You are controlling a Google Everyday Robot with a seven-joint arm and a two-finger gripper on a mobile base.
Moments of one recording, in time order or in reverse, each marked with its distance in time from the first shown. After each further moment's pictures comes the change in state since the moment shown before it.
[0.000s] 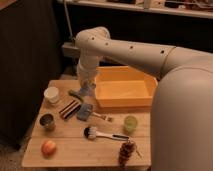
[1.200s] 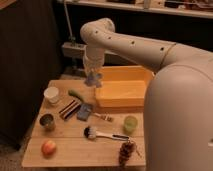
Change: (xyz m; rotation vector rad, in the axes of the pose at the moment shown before) arm -0.055 -0.039 -0.010 0.059 -0.111 0.044
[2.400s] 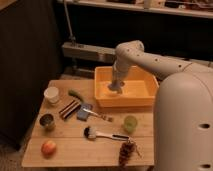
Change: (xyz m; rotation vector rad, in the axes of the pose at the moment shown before) arm -0.006 -0.154 0.099 -0.001 -0.007 0.273
